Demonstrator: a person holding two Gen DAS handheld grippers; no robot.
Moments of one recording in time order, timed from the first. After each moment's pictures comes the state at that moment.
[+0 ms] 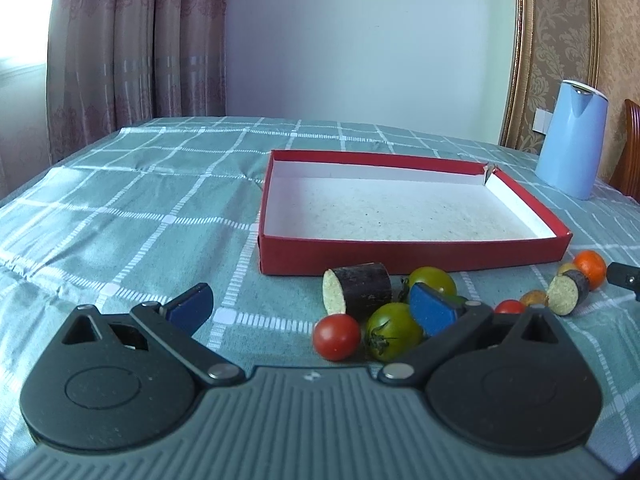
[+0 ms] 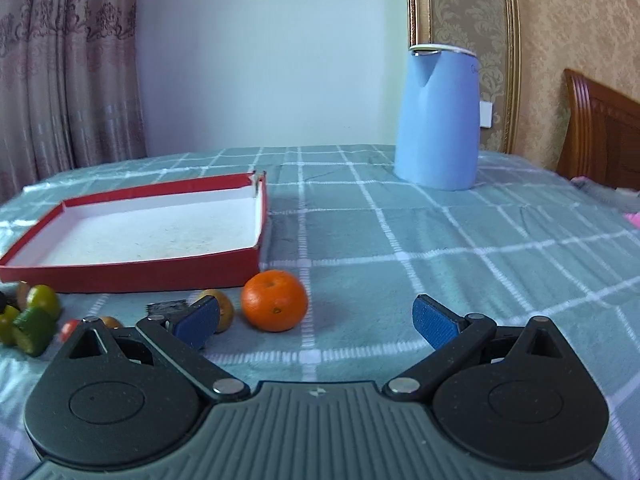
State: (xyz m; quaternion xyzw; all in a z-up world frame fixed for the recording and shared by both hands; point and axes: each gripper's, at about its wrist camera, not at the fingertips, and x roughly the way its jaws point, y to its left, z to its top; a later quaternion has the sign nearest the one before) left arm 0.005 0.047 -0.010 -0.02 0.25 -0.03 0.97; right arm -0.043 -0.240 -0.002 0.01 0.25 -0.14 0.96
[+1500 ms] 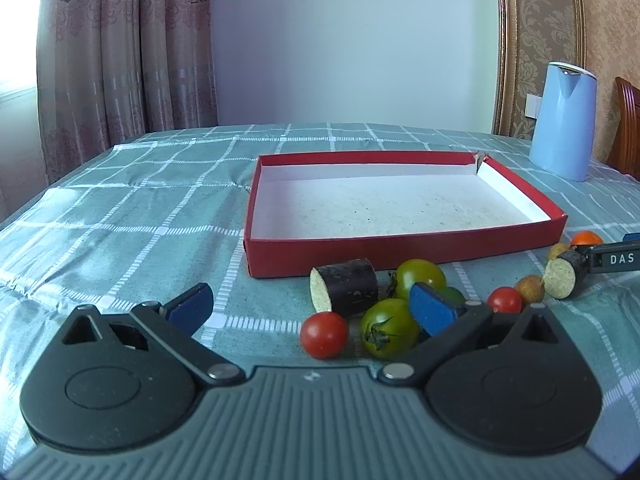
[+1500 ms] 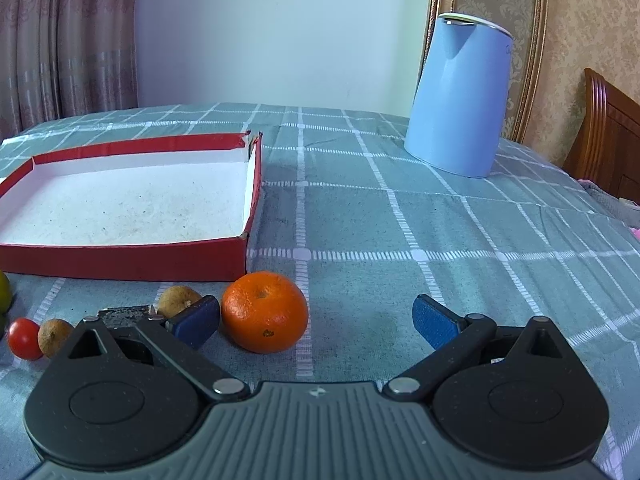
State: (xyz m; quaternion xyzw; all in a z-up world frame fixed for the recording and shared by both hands) left arm 0.002 0.034 -0.011 0.01 0.24 -0.04 0.97; right arm 0.008 -0.243 -0.015 -0.02 0.31 -0.13 0.94
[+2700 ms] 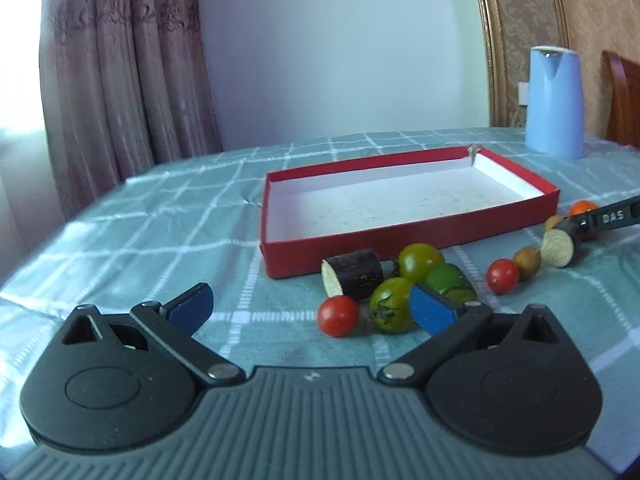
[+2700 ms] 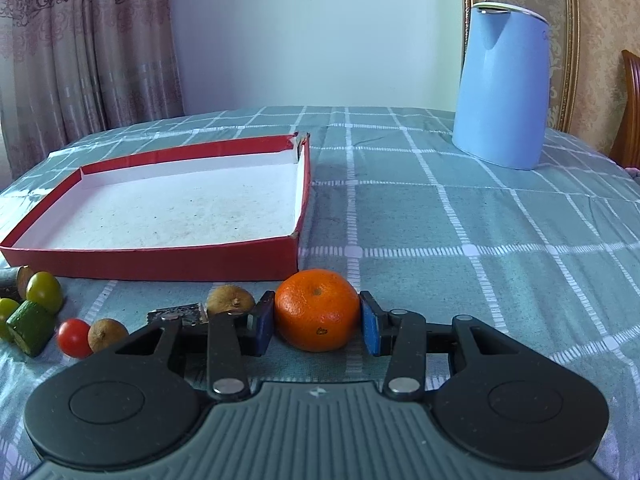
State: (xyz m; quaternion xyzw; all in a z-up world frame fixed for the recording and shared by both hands) left arm -0.027 0.028 -0.011 0.08 0.21 -0.02 0.97; right arm 0.005 -0.246 -0.015 0.03 0.31 -0.05 0.95
